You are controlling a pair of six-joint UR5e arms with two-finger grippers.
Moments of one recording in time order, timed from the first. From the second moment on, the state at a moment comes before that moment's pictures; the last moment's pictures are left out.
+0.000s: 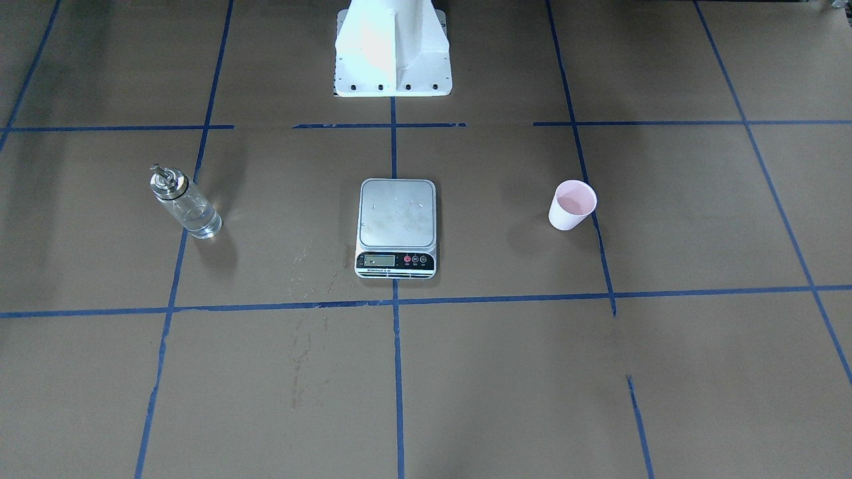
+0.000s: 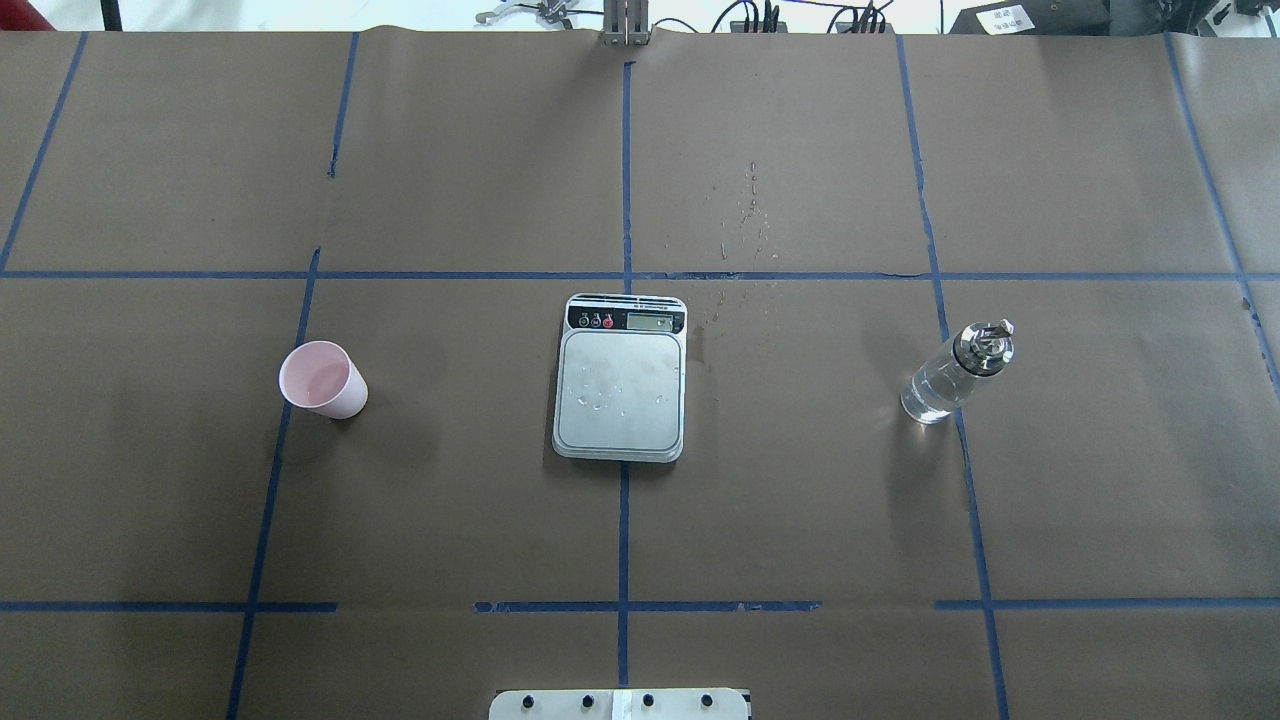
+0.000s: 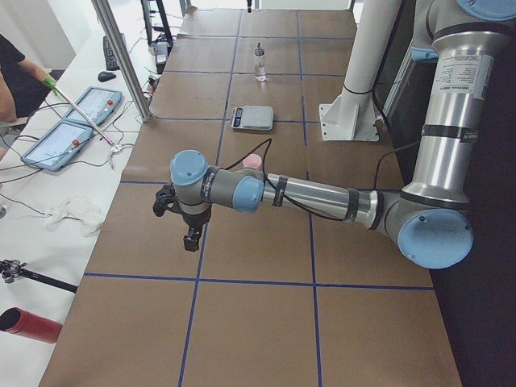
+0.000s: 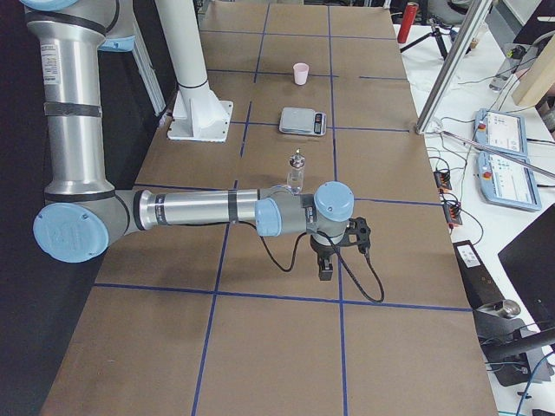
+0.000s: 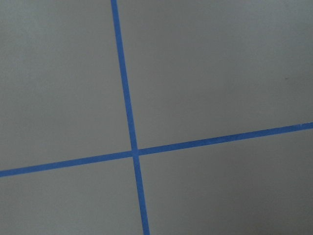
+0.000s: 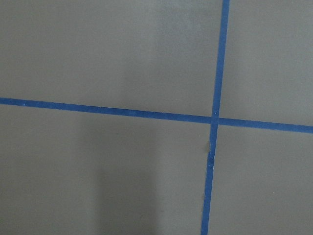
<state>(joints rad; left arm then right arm) -1.48 -1.68 -1.63 -1.64 -2.36 -0.06 1.48 -1.56 1.65 -1.51 2.39 0.08</state>
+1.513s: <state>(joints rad) -1.08 -1.63 -1.84 -1.89 -2.42 -0.48 1.40 -1.59 1.66 -1.31 2.39 0.13</state>
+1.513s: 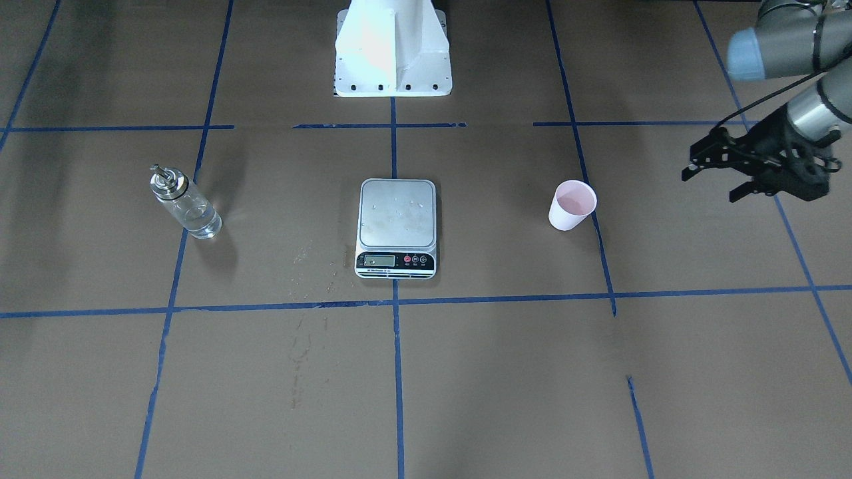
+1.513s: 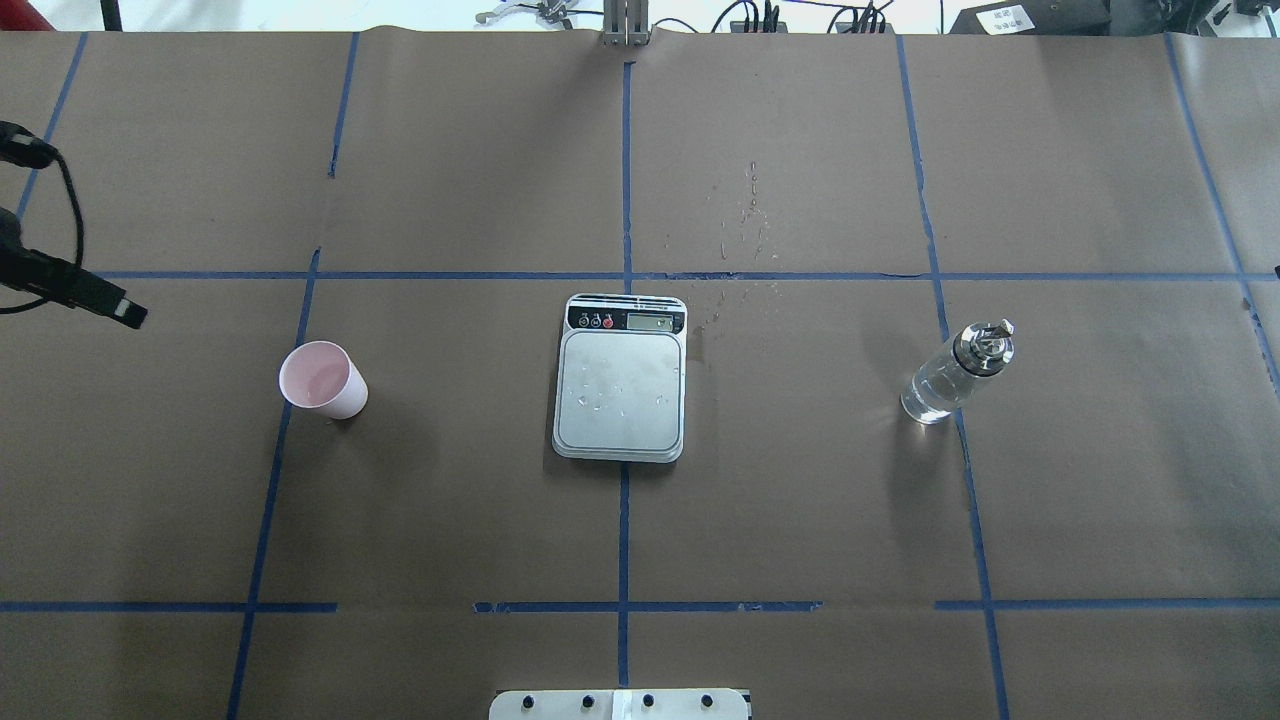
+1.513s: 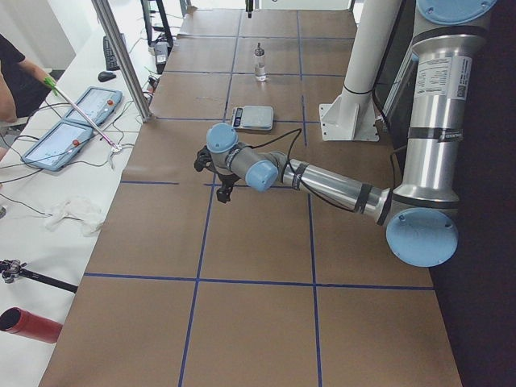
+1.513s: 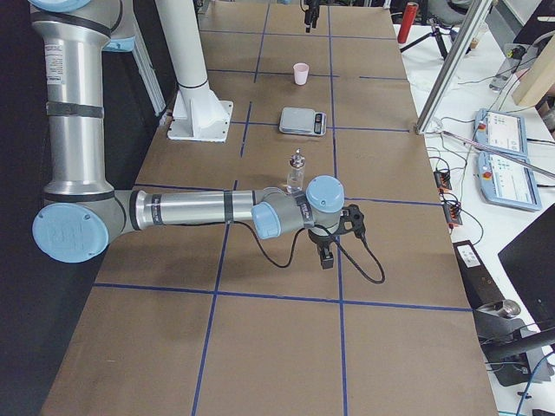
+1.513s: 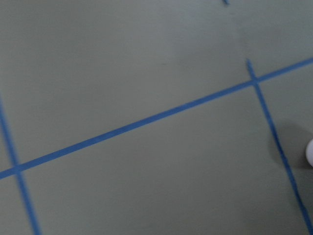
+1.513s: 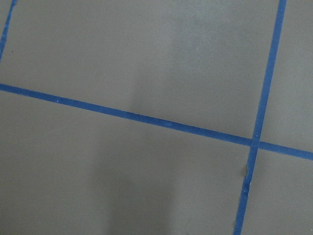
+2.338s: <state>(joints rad) -0.86 -1.76 -1.77 -1.90 -2.26 -0.83 1.37 -1.59 1.65 -1.31 2.39 0.15</state>
